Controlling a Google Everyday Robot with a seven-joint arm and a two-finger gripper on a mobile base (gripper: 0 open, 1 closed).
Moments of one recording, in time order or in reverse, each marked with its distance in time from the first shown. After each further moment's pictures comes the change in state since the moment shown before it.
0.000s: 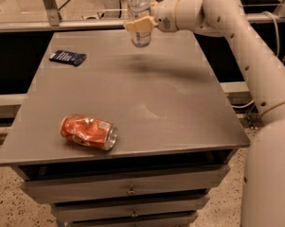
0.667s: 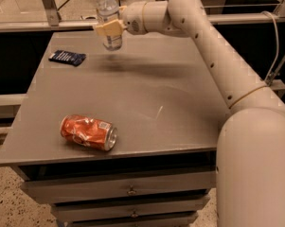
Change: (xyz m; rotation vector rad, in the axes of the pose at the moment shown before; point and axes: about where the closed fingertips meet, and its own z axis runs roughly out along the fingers) arm -0.013 0.041 0.086 -0.107 -0.033 0.007
